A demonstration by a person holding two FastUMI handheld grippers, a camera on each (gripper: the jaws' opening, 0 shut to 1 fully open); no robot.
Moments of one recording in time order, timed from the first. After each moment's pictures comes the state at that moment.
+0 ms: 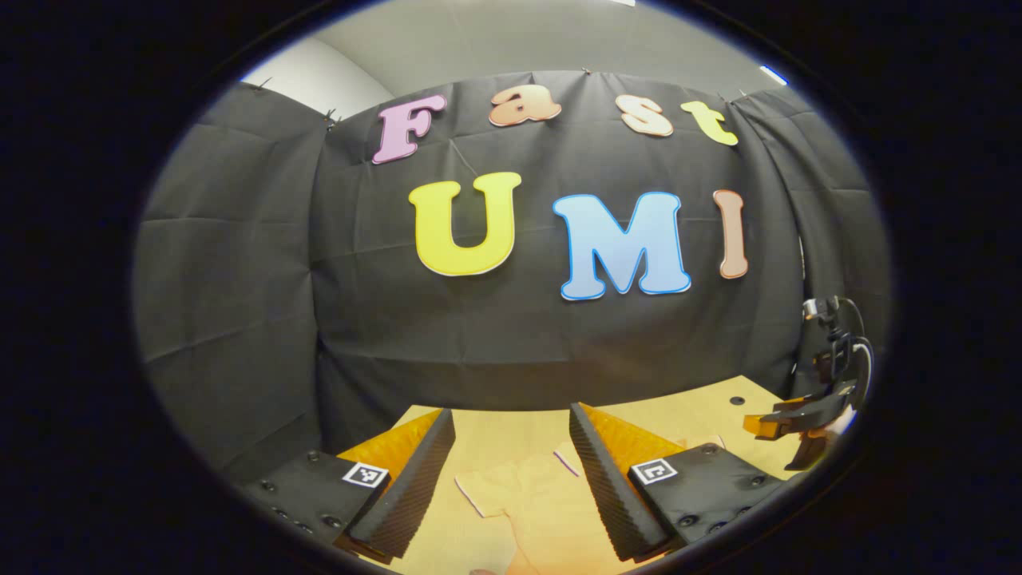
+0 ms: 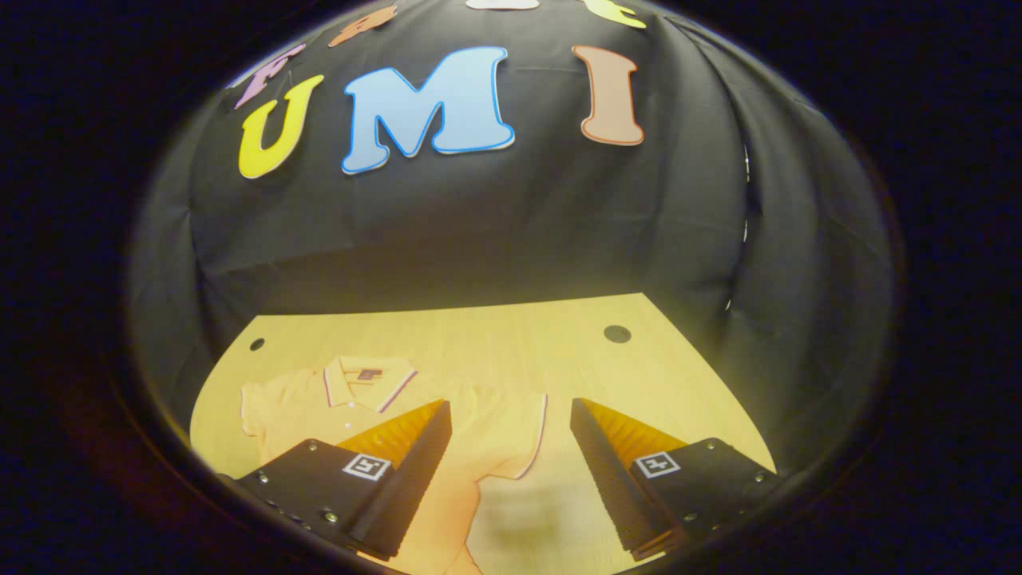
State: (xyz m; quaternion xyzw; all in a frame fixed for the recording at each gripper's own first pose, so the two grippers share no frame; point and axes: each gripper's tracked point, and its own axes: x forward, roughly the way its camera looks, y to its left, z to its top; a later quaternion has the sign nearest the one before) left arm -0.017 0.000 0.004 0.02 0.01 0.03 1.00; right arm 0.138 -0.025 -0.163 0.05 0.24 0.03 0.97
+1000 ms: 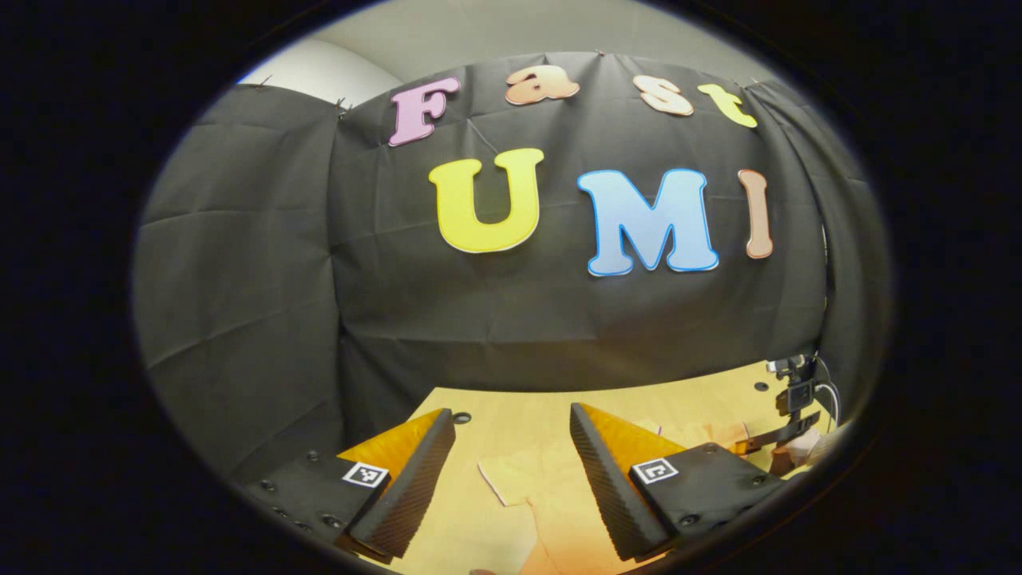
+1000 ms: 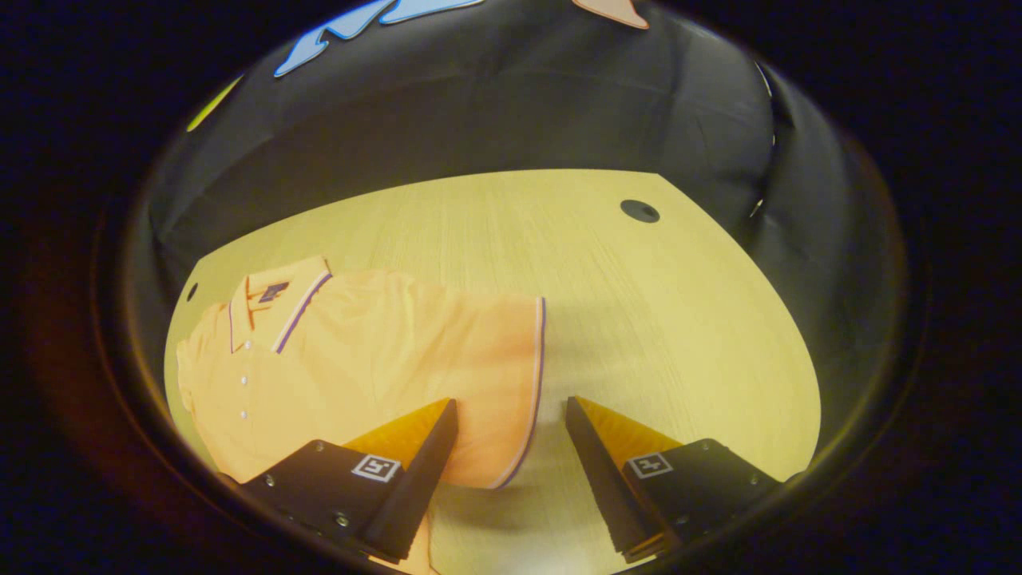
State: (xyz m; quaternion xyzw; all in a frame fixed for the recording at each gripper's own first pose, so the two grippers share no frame) left arm -0.010 0.026 -0.016 0.02 0.05 0.07 1.00; right arm 0.194 -0.016 -0.312 0.06 0.41 0.01 0.91
